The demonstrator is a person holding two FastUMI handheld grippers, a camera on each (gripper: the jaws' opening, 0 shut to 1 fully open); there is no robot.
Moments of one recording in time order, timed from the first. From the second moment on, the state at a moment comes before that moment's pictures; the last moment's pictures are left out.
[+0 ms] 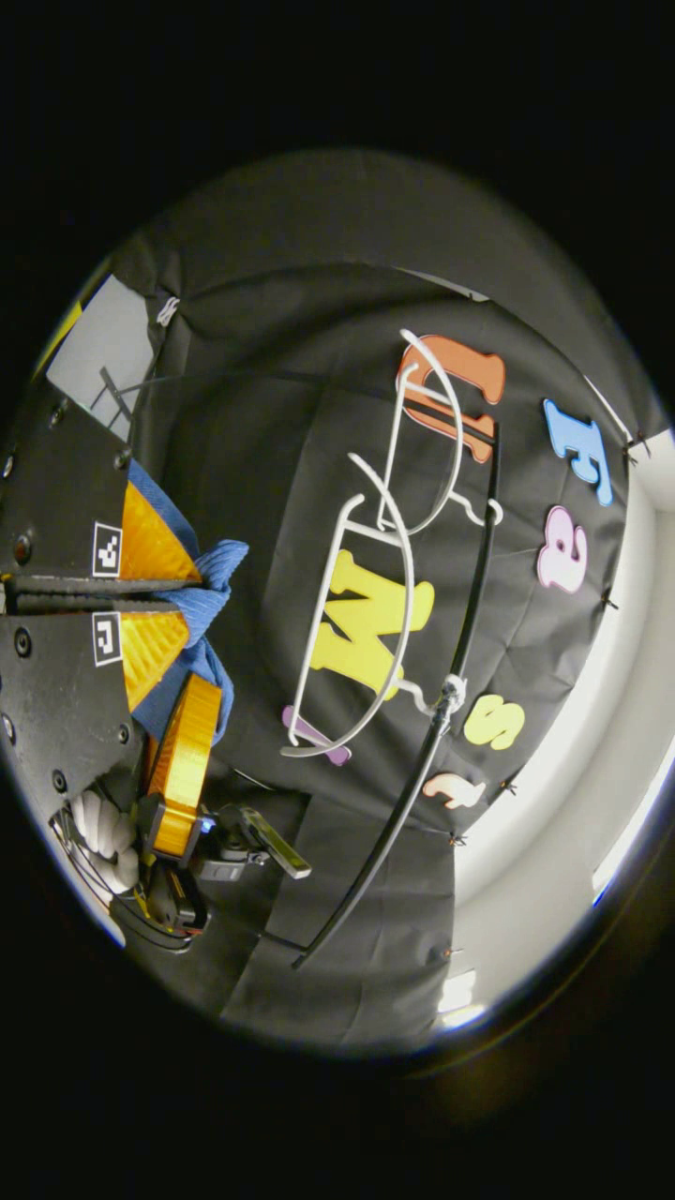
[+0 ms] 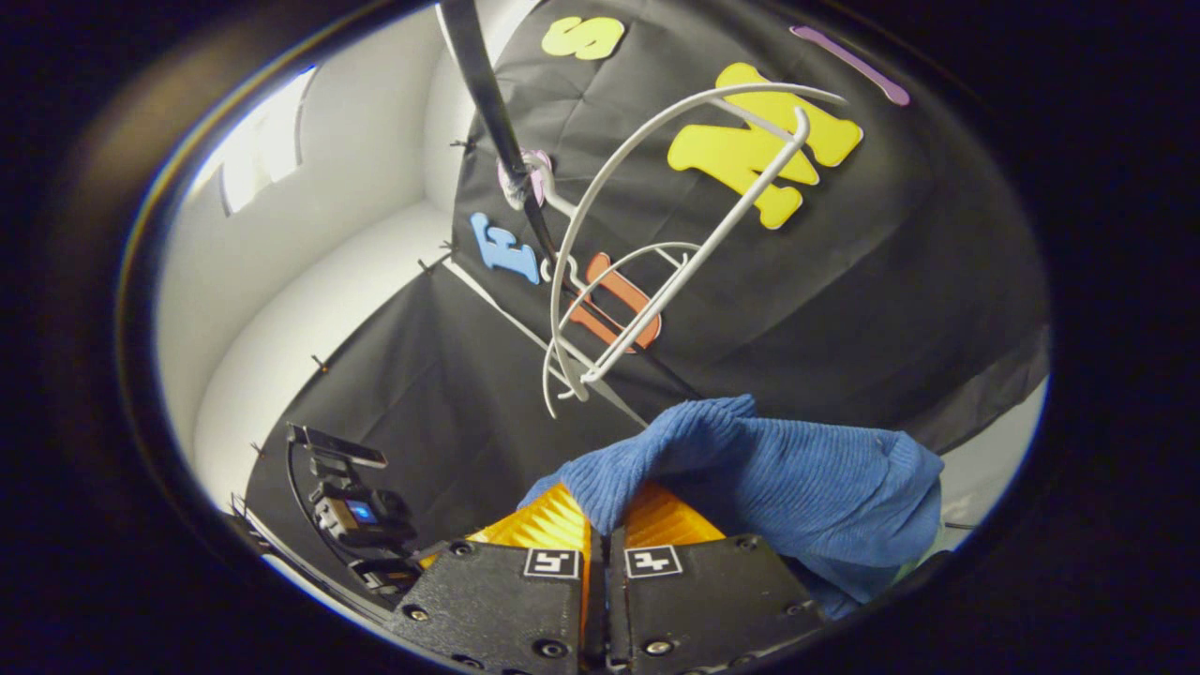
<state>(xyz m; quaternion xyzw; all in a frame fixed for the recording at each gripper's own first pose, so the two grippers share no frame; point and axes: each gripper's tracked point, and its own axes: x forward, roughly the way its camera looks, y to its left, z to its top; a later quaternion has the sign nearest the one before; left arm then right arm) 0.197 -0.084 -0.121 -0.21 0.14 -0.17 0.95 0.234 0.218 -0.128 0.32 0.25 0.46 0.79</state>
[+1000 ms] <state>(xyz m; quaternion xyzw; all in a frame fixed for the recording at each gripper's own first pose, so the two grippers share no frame) 0.186 -0.100 -0.364 -0.18 0.37 -0.11 0.91 0.214 0.205 -0.365 0.11 0.45 0.32 0.82</state>
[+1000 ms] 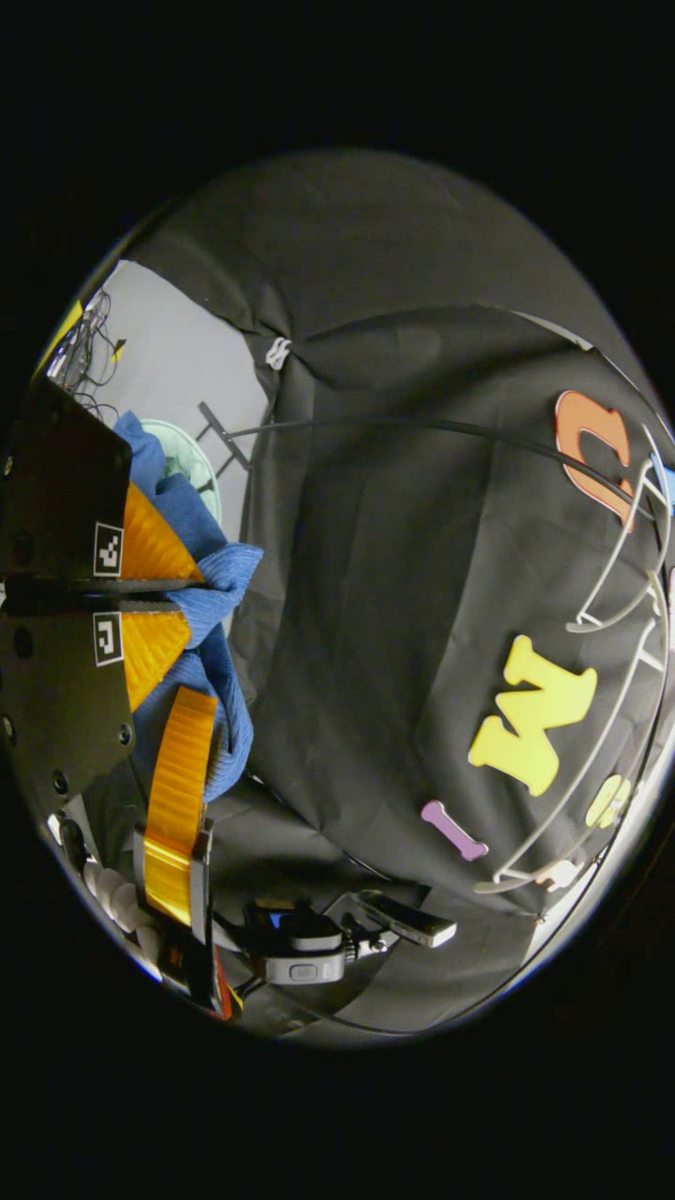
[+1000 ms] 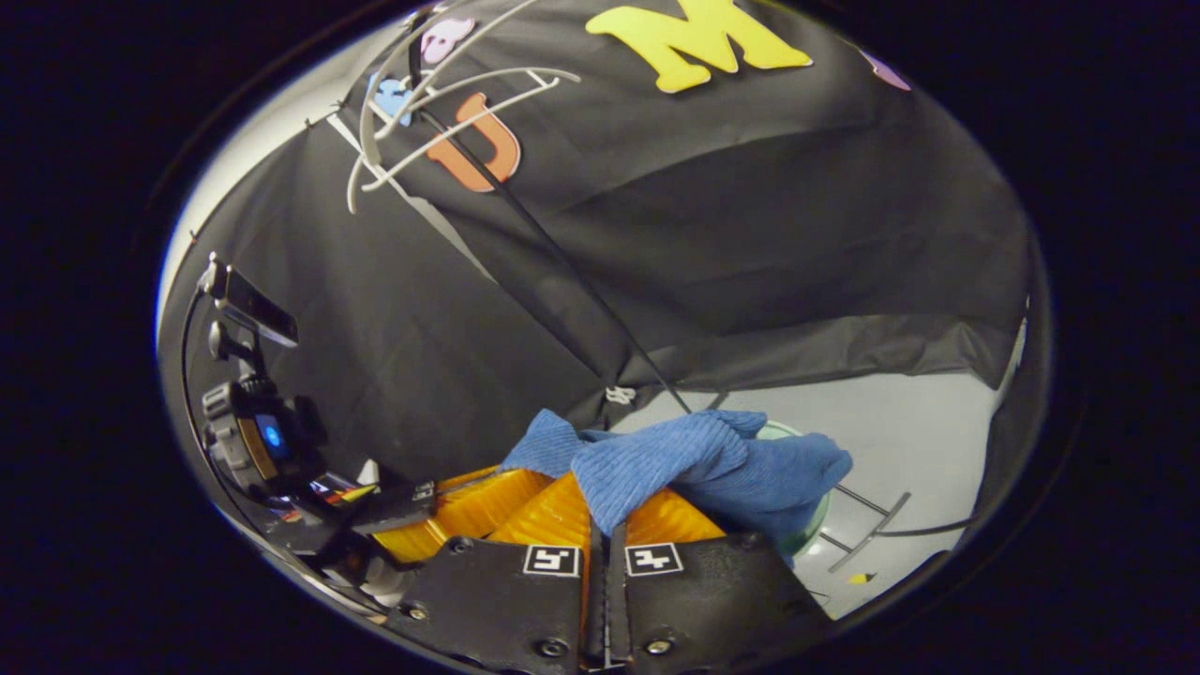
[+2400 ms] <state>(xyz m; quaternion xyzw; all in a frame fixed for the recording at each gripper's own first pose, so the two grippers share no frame) 0.156 -0.088 -0.457 -0.15 0.48 -0.06 0.86 0.196 0.181 -0.473 0.04 0.55 0.25 0.80</state>
